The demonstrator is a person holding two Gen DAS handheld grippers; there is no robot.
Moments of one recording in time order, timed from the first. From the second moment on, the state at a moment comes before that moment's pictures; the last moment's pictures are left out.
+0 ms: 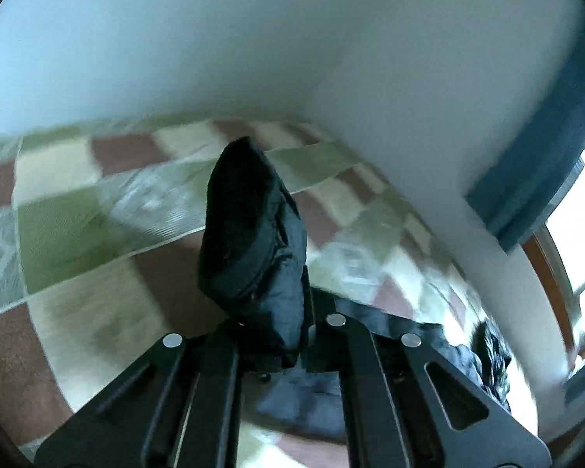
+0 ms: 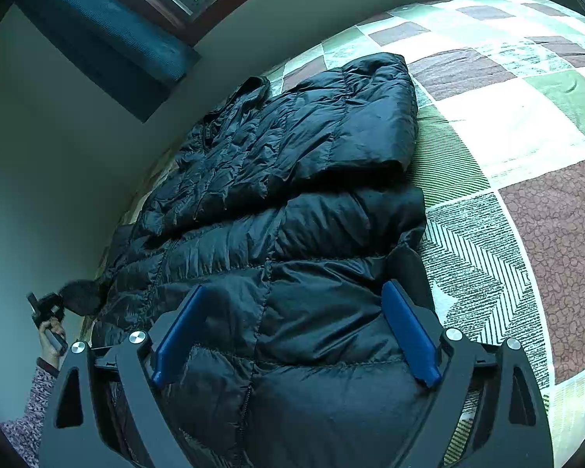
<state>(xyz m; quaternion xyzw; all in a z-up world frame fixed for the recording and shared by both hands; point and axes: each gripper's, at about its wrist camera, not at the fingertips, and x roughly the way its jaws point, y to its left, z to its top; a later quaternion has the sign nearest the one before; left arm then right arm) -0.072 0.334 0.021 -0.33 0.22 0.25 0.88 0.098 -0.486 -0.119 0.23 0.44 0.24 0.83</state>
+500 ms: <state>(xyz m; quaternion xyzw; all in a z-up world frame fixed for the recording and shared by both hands) 0.078 0.085 0.080 -0.20 0.25 0.05 0.94 0.097 -0.485 -0.118 0.23 0.44 0.25 0.83</state>
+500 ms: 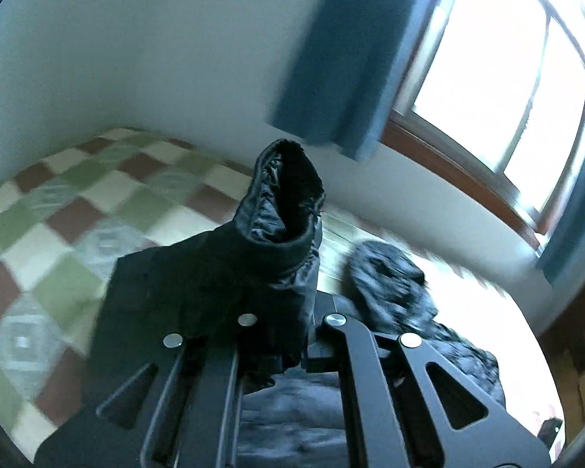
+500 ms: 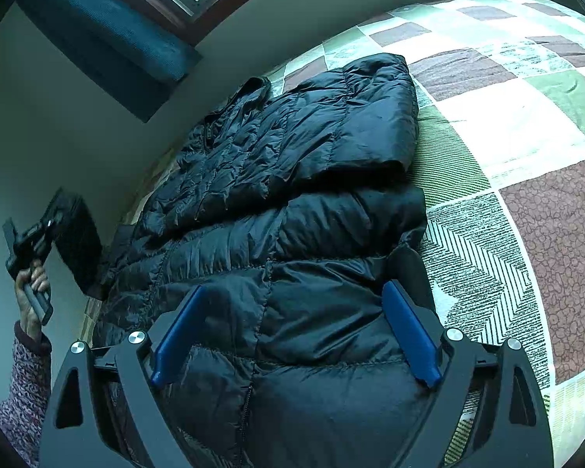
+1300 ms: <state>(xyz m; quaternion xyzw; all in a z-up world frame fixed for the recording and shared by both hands) 0.179 -0.186 -0.021 -0.13 0.38 -0.11 0.91 0.097 -0.494 -0.121 0.25 0.43 0.26 0.83</state>
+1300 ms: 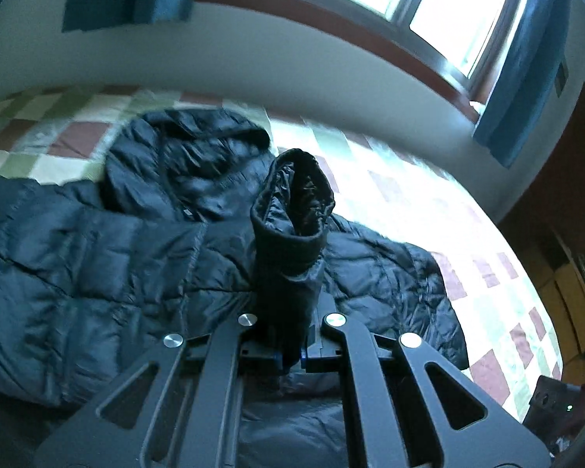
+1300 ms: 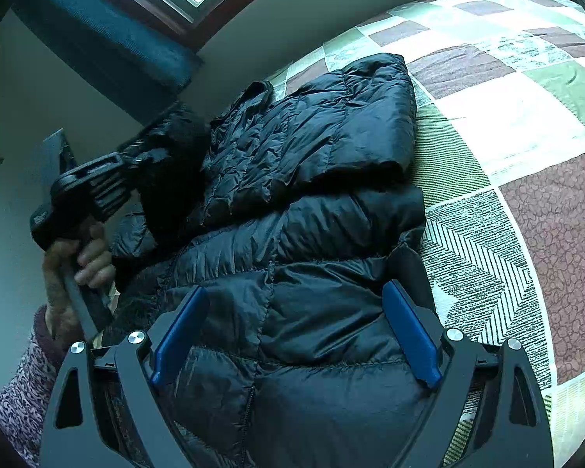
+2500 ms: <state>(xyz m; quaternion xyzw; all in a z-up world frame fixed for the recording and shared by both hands) 0.143 -0.198 -0.033 -0.04 0.38 -0.11 0.92 0.097 -0.494 -0.120 0.25 0.43 0.26 0.83</state>
